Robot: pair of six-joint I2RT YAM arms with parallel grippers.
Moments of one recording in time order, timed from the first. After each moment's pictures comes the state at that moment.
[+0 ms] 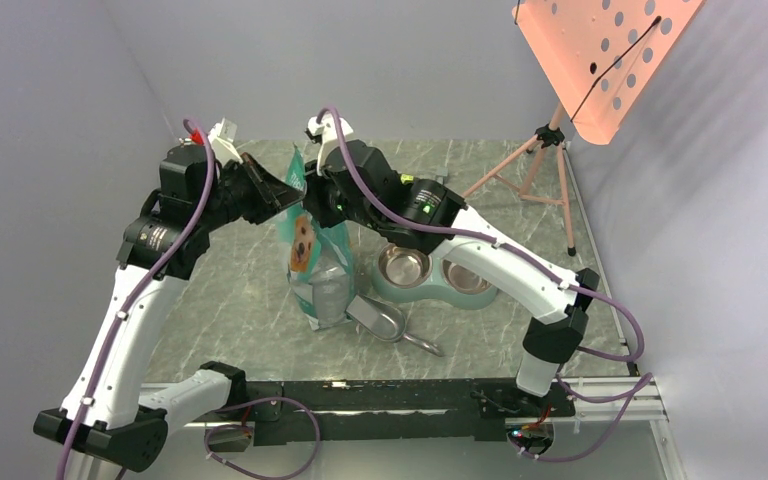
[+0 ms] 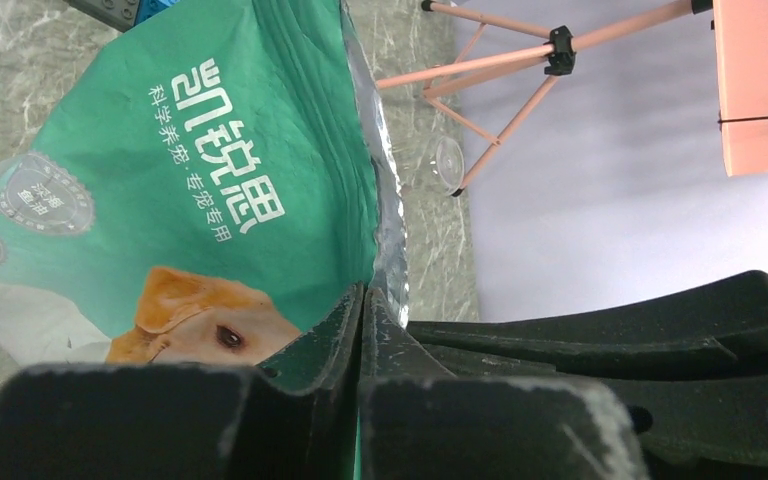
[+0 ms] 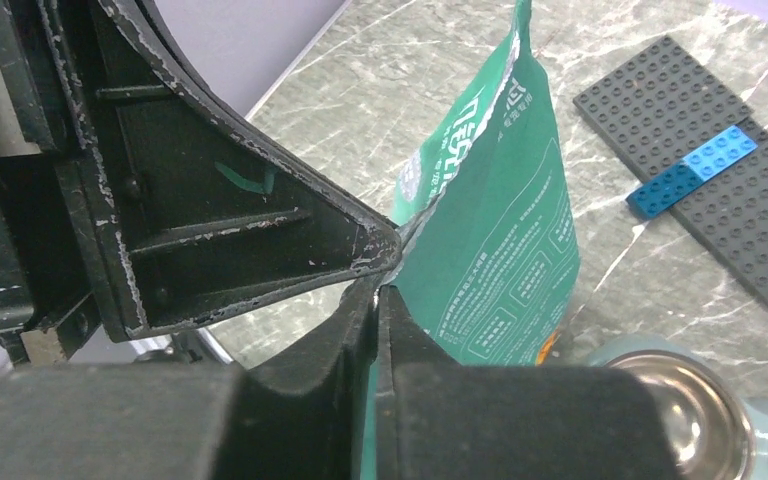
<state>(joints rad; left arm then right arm) -0.30 1.06 1.41 -0.73 0.30 -0.82 1.09 1.75 2.07 -0.73 0.24 0.39</state>
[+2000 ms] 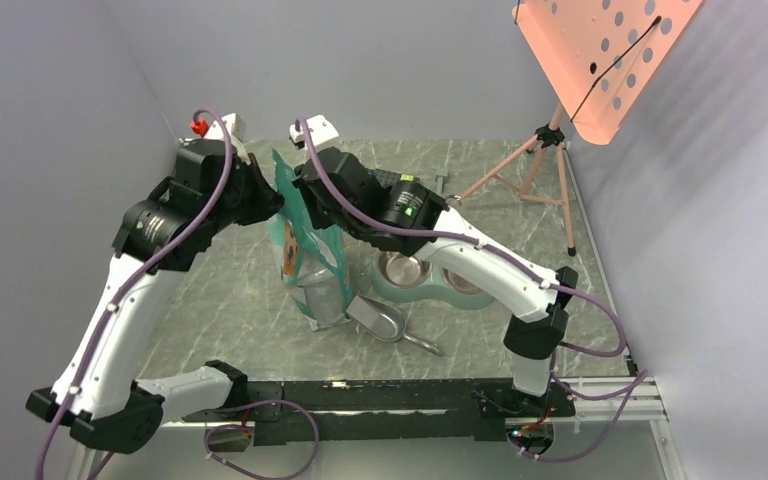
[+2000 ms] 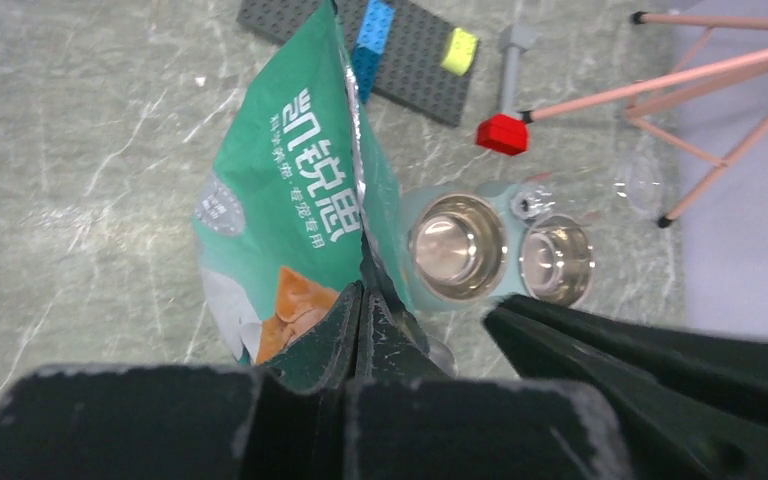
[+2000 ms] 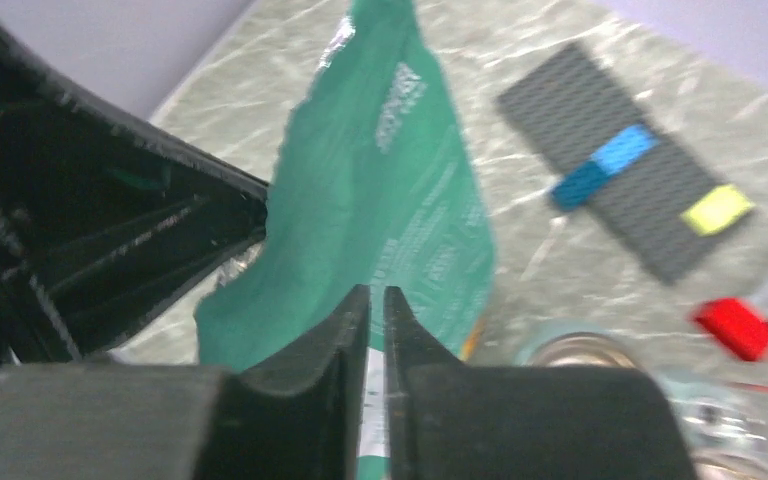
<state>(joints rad) -0.46 1.17 1.65 -1.06 -0.17 -0.60 1.15 1.85 2.23 -0.86 0.51 0.31</state>
